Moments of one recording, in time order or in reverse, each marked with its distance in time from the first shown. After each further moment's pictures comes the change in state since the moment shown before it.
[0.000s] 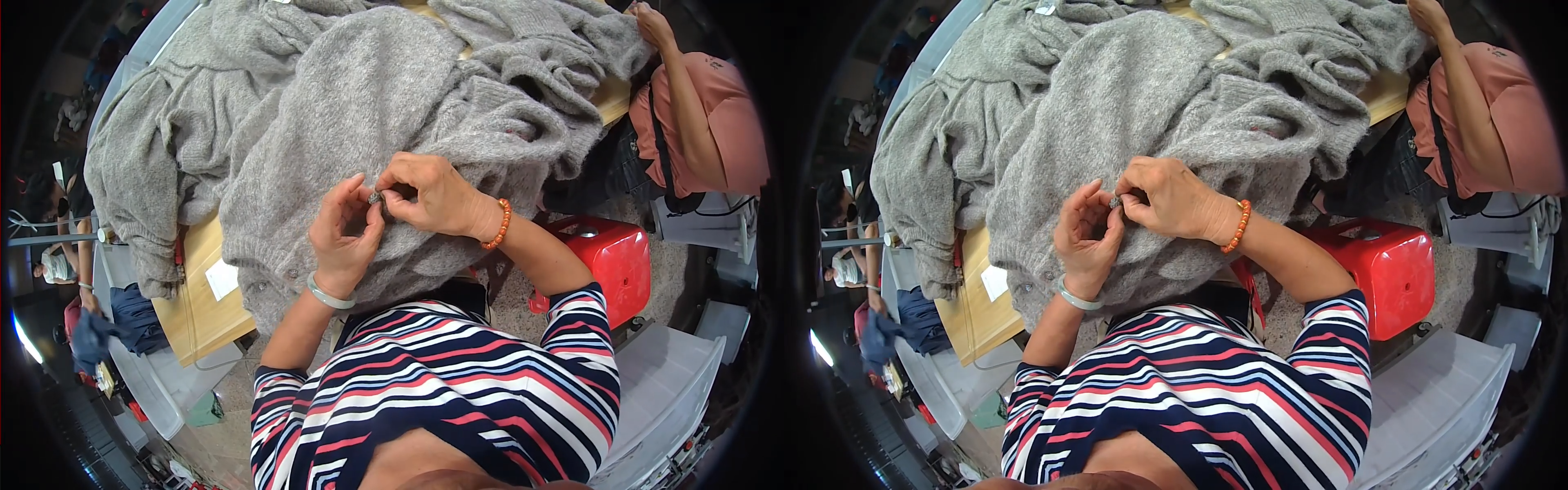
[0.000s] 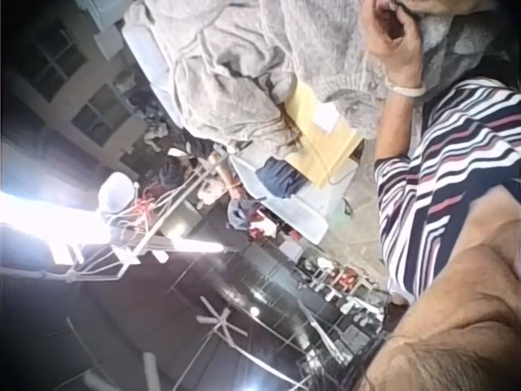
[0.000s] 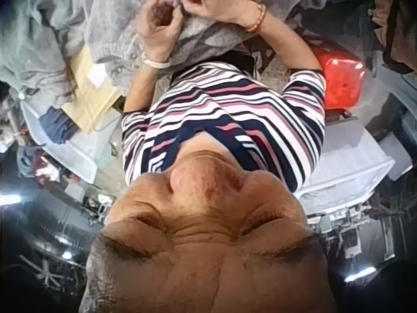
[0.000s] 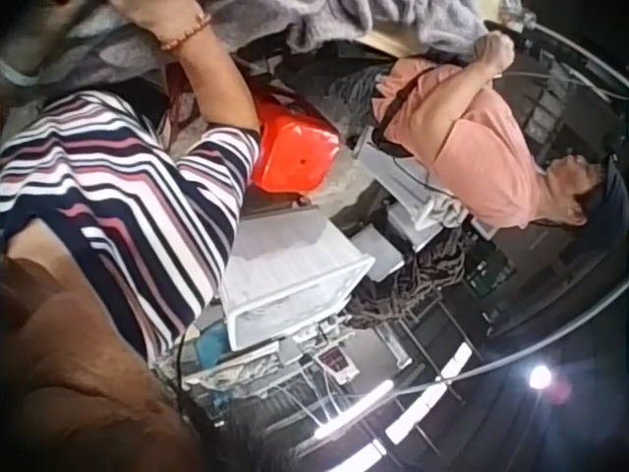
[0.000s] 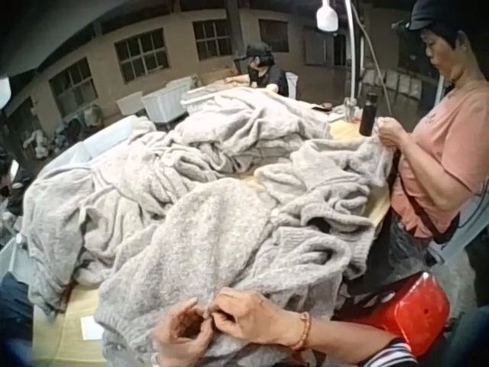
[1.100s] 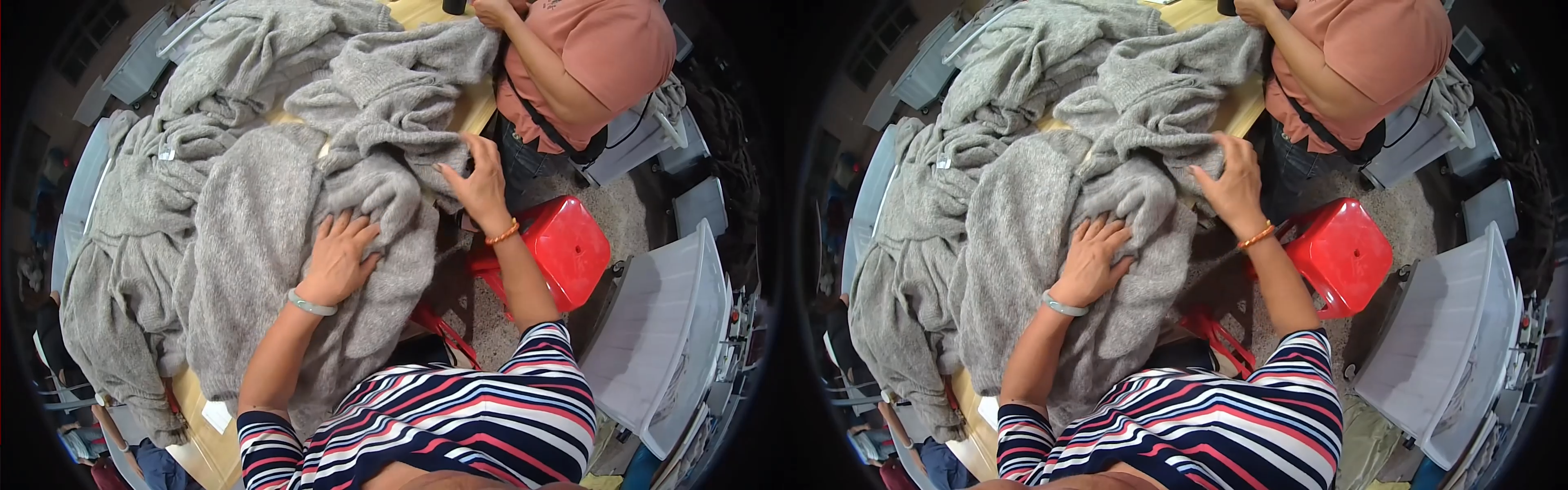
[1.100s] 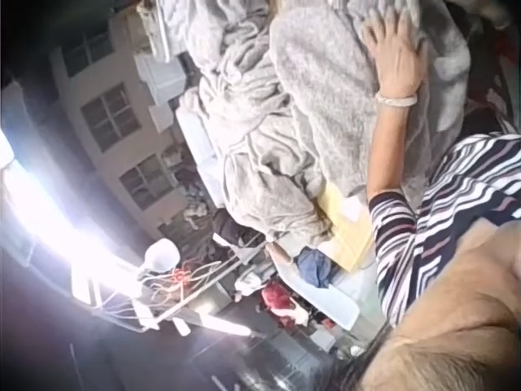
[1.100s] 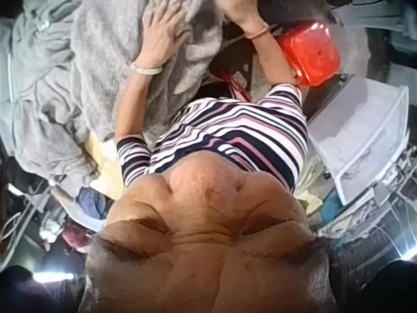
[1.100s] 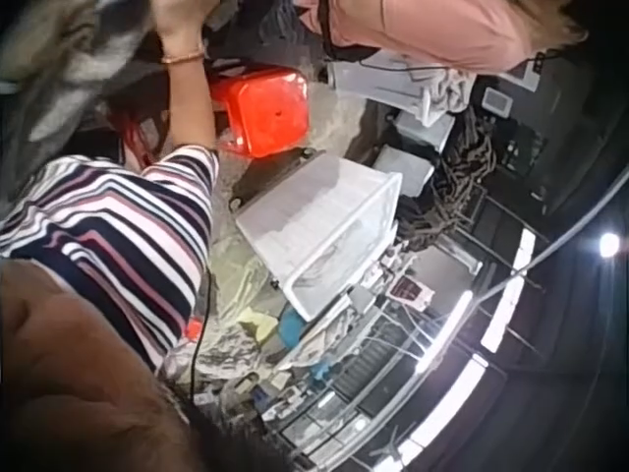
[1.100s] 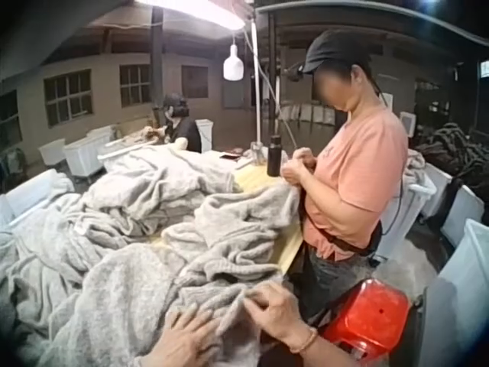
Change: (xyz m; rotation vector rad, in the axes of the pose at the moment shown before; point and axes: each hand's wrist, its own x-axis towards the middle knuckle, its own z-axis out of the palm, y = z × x) left_hand 0.093 0.007 0.108 0.649 -0.844 0.562; right_hand -0.108 0.054 -0.161 -0.997 0.945 0.344
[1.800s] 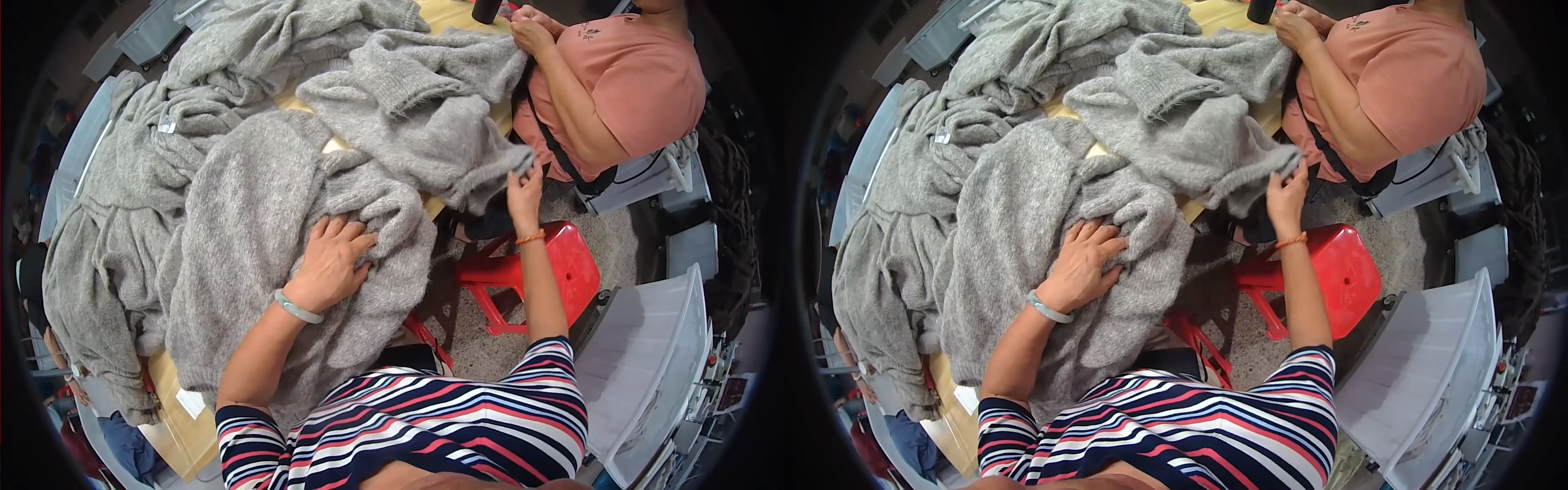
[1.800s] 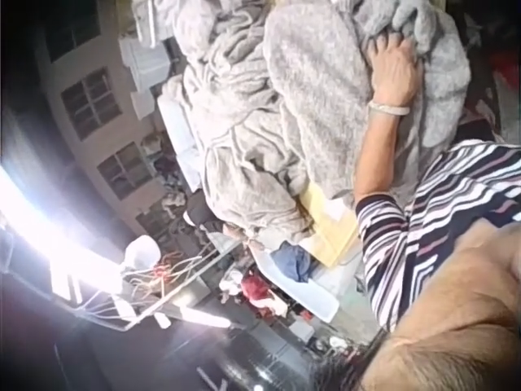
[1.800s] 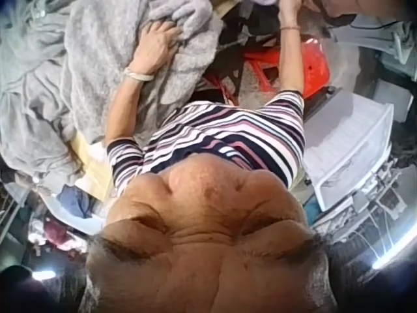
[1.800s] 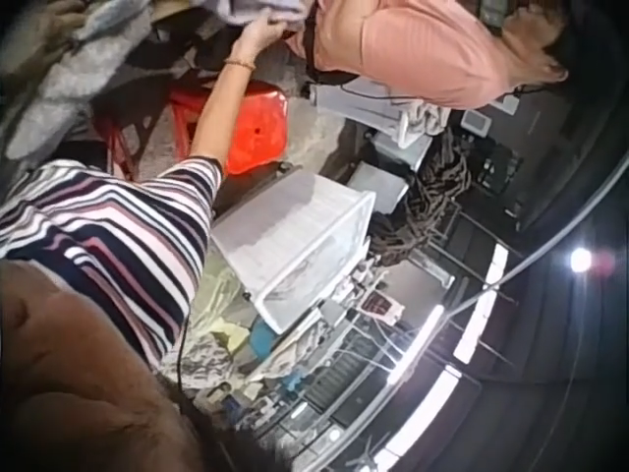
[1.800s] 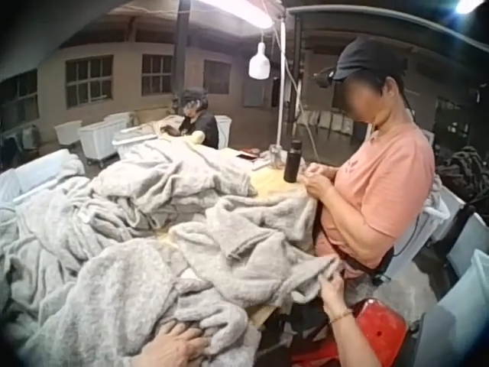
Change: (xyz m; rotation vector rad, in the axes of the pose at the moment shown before) left_hand 0.000 -0.007 0.002 -0.060 -0.095 -0.072; right_hand -0.026 0.142 0.014 0.250 -0.054 0.609
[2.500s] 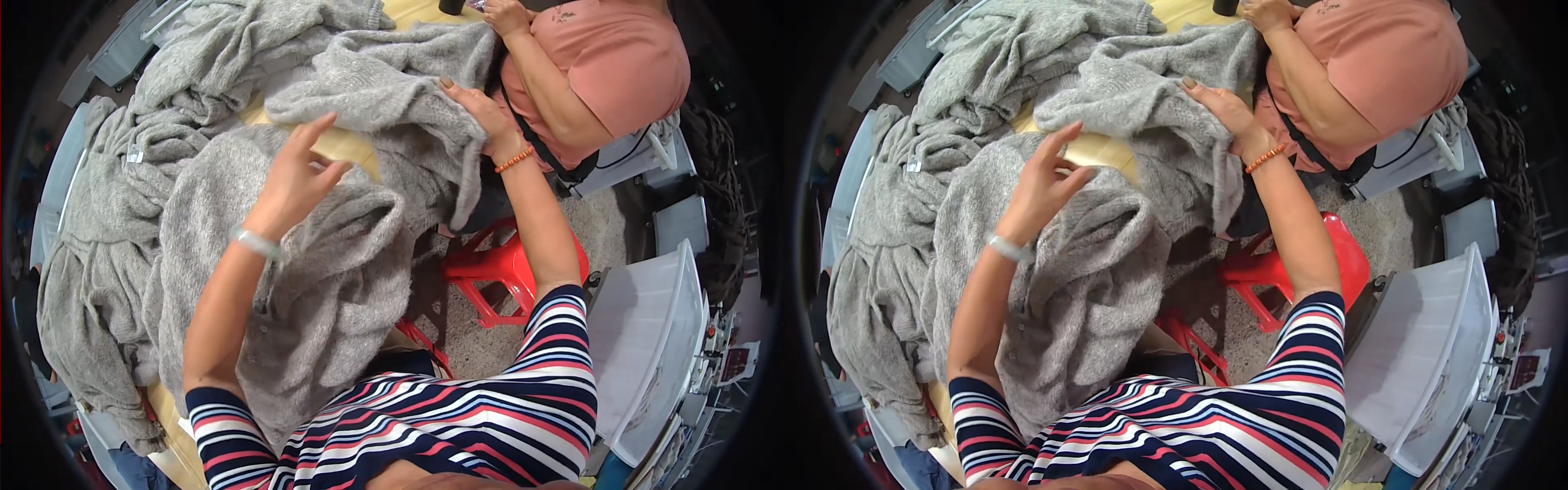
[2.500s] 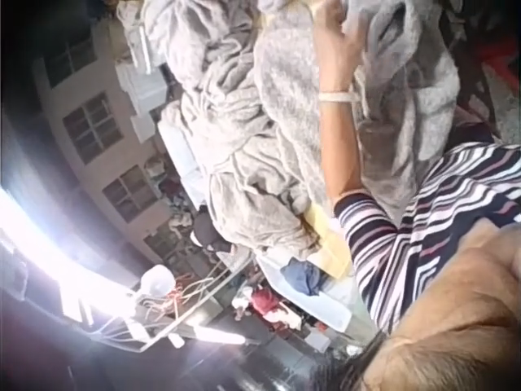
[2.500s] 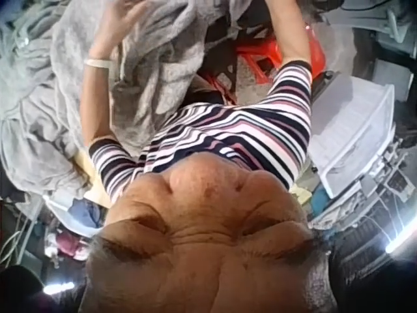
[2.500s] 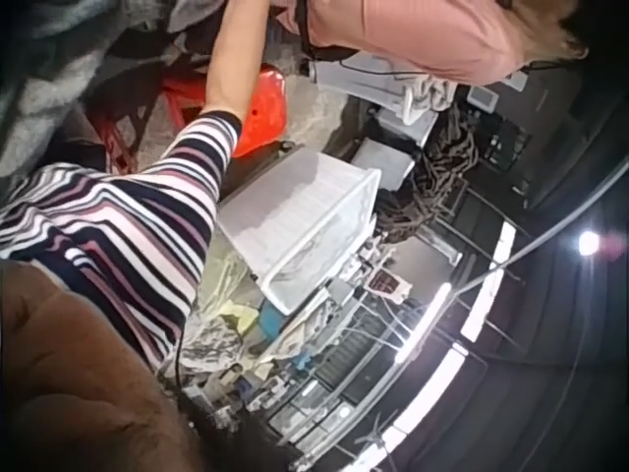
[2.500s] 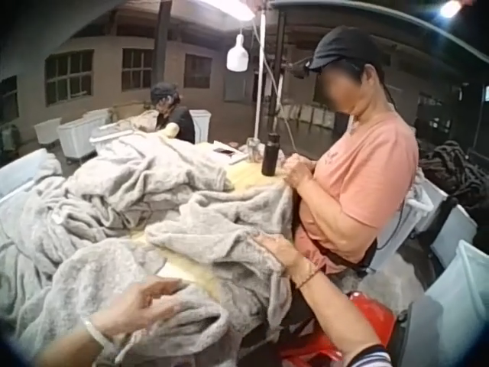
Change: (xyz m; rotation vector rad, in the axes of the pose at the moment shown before) left_hand 0.114 -0.025 -0.061 -0.665 0.140 -0.232; right_hand 0.092 -0.137 0.033 0.766 -1.037 0.326
